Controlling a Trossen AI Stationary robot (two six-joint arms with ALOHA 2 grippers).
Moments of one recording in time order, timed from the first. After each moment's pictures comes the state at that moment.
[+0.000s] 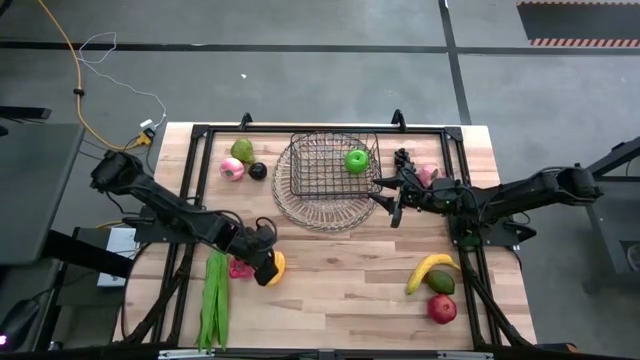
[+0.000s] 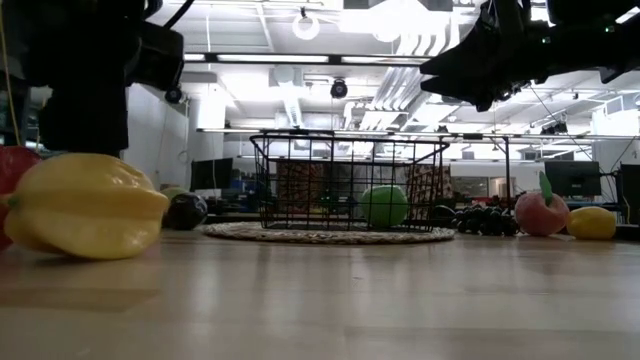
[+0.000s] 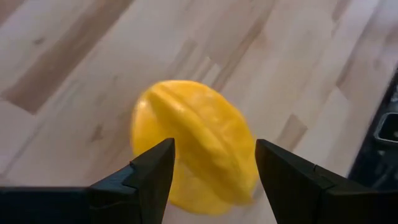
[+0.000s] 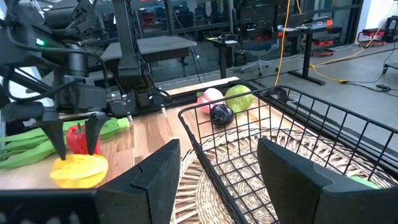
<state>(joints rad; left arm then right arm) -0.34 1.39 0.74 -0.39 -0.09 -1.12 0.01 0.94 0.30 0.57 0.29 0.13</state>
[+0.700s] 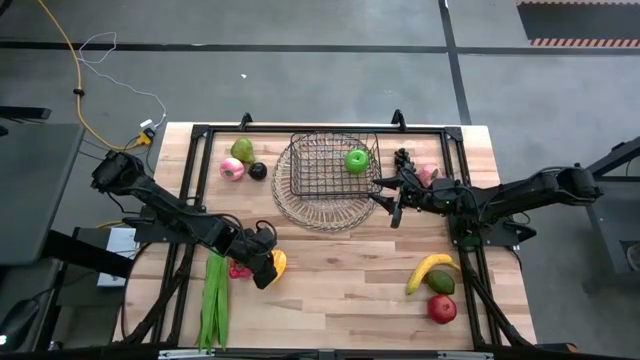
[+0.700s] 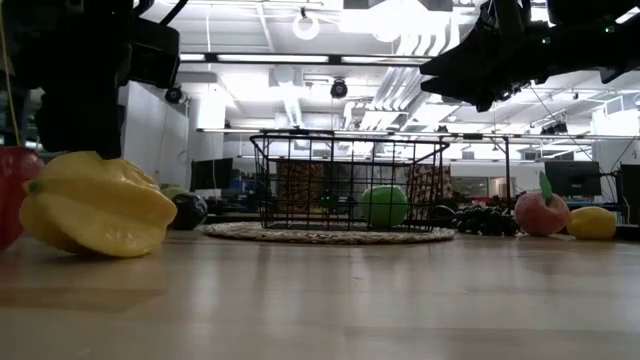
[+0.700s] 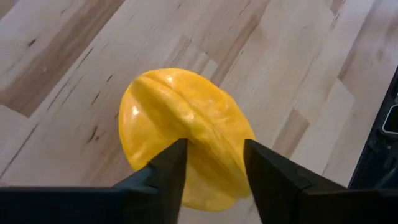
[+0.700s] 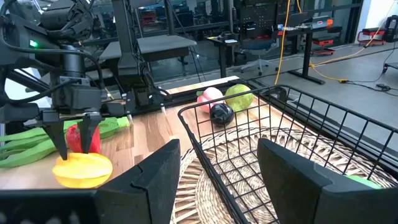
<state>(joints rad) -0.36 1.40 0.74 -0.38 -0.12 -1.09 0.01 0.94 0.30 0.57 0.29 0.13</state>
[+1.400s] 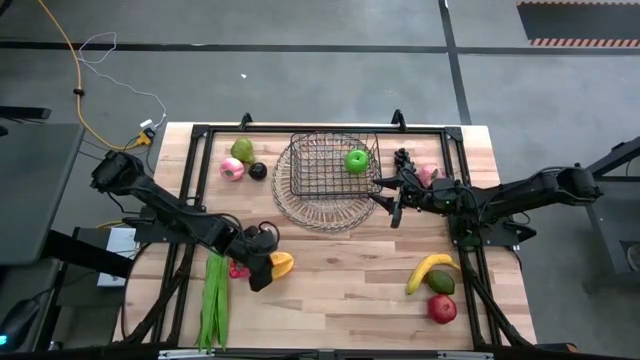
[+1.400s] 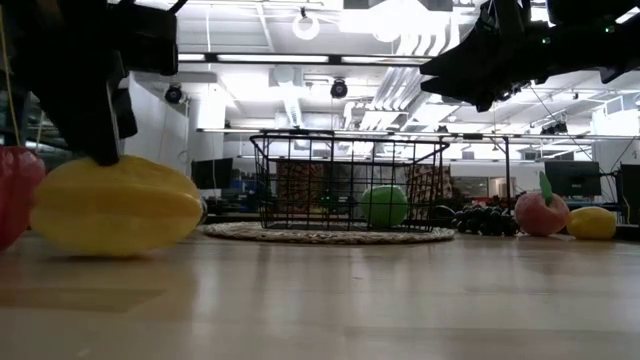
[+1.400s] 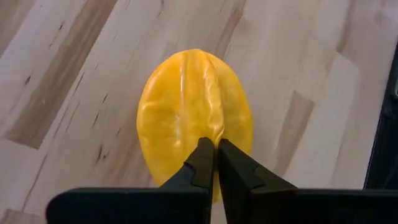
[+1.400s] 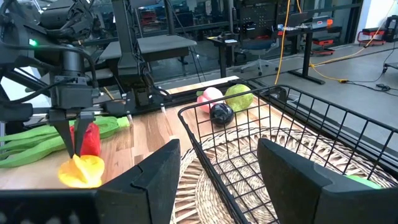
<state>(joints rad) -0.36 1.39 0.74 -0.39 -0.11 -0.88 0.01 0.94 0.30 0.57 0.29 0.13</state>
